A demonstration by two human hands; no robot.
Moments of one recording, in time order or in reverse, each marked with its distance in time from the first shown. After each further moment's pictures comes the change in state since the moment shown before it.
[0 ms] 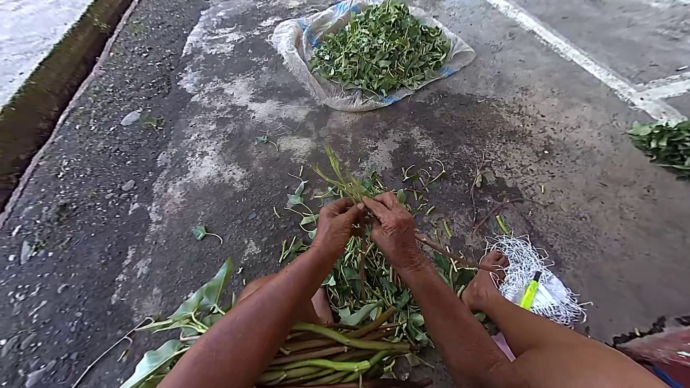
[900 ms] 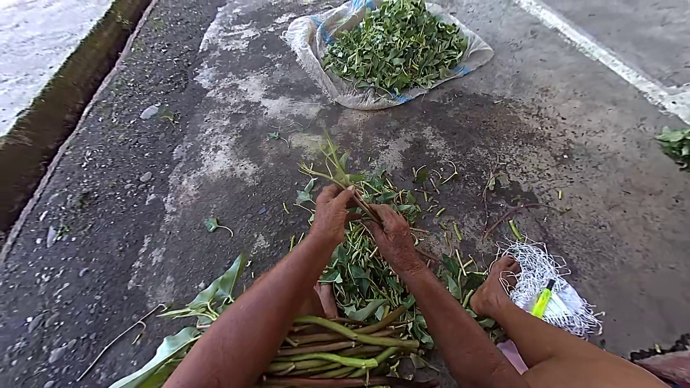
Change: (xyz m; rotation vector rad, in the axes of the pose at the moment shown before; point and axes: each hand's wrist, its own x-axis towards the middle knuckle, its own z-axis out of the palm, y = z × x) left_hand 0.014 0.007 -0.020 -0.104 0.147 0.055; right_hand -0.015 0.005 0.023 0.182 -0.155 0.148
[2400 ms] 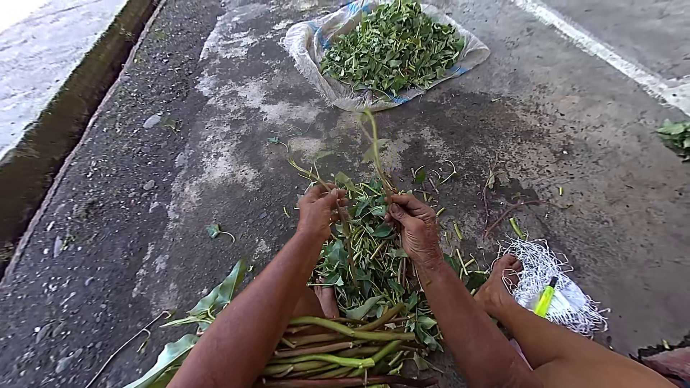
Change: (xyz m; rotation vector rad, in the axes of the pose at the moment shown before) left_hand 0.011 0.006 -0.014 0.014 0.107 -0.038; right_hand 0.012 0.012 -0.028 0.961 0.145 0.230
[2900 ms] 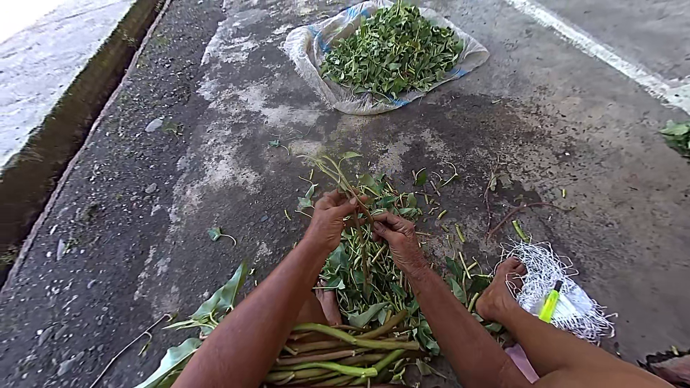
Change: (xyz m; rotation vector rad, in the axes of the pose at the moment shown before) left_hand -0.009 -0.003 0.007 -0.031 -0.280 0.024; right_hand -0.009 0.018 0.008 -0.154 -0.128 0.169
